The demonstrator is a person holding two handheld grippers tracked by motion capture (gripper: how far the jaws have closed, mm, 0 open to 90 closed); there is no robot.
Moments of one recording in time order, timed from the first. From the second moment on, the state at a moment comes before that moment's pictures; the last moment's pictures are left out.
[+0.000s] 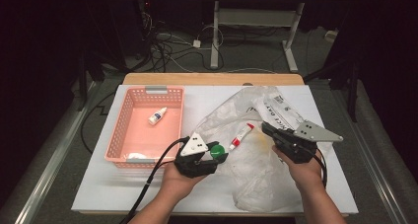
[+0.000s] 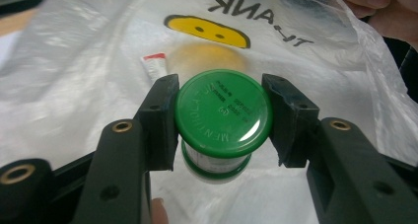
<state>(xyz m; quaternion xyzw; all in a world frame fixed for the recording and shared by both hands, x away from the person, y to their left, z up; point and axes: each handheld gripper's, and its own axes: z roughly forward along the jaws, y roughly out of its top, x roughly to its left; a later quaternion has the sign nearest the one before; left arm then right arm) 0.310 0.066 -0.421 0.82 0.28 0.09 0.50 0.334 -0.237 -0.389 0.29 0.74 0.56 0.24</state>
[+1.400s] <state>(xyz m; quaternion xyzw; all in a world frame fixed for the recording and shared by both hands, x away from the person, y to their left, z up) 0.374 -0.053 -0.470 0.82 0.30 0.10 0.48 0.338 -0.240 -0.392 0.30 0.74 0.56 0.24</state>
